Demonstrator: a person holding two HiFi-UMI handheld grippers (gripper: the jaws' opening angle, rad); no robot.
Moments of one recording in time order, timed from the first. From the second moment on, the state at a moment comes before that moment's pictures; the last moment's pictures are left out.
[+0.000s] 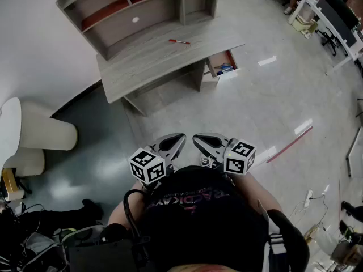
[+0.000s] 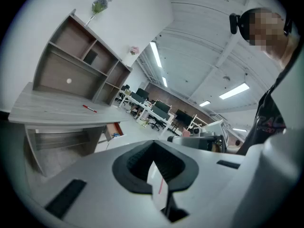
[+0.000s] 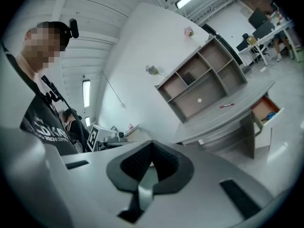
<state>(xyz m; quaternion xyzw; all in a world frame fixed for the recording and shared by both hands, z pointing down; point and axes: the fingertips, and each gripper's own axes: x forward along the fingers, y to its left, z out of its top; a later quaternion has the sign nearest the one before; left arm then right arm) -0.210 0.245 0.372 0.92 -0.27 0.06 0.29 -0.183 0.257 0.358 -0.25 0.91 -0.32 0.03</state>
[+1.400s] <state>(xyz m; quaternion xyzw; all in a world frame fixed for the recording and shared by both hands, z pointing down) -0.184 0.228 0.373 0.91 -0.29 0.07 0.30 -0.153 0.236 0.359 -0.24 0.92 -0.31 0.03</state>
